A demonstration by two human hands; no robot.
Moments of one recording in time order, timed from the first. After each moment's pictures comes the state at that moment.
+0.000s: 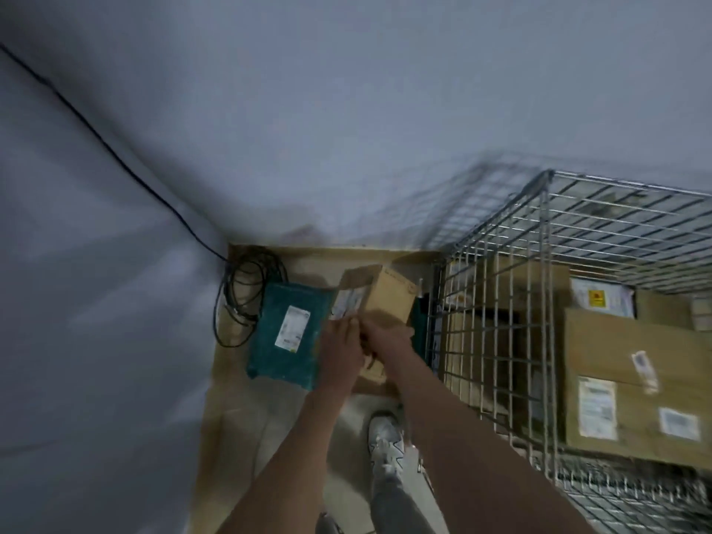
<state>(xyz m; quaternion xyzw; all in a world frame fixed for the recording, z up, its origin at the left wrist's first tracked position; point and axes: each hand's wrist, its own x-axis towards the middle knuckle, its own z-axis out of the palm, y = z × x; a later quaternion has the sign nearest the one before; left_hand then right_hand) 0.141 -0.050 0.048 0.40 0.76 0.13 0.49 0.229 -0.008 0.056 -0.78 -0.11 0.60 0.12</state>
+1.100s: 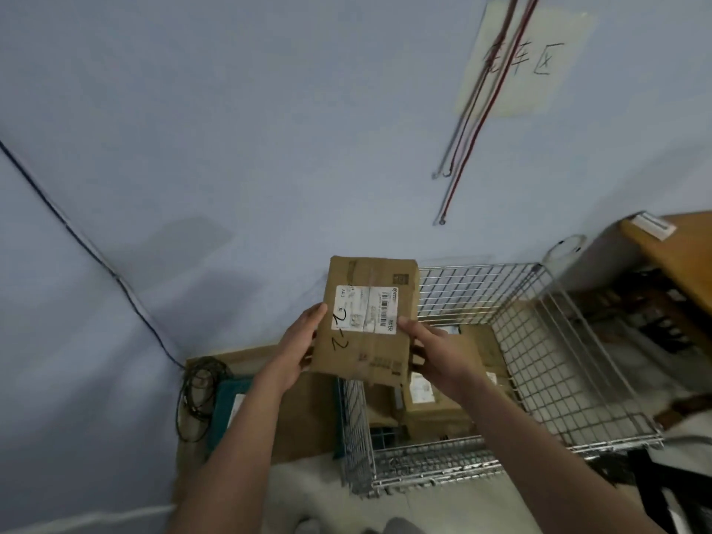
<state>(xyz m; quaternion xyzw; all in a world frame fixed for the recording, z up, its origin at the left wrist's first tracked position) 0.234 -0.159 0.475 0.39 0.55 0.28 0.69 0.470 -0.230 0.530 -0.60 -0.28 0.62 0.42</state>
